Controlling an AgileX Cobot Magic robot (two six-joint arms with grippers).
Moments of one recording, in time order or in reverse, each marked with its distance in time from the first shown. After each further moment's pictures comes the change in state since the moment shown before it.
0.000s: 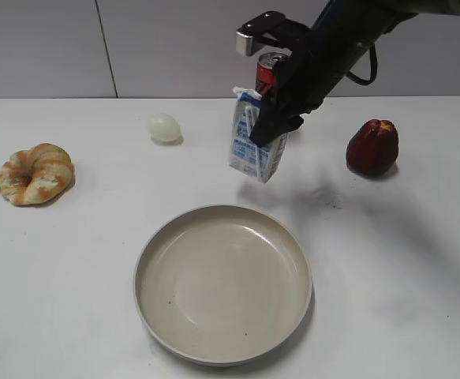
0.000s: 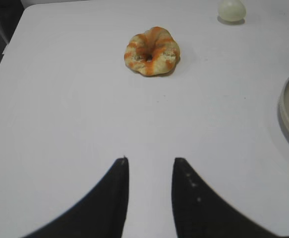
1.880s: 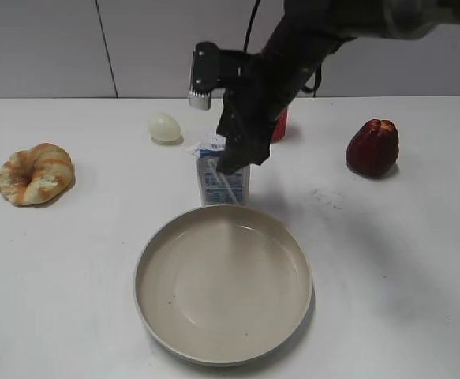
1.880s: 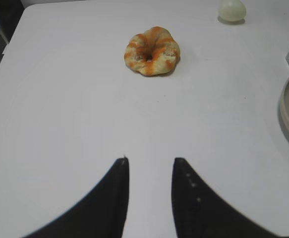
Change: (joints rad) left arm 0.000 0.000 0.000 0.000 0.000 0.000; right arm 0.141 0.039 -0.003 -0.067 -0.082 -0.410
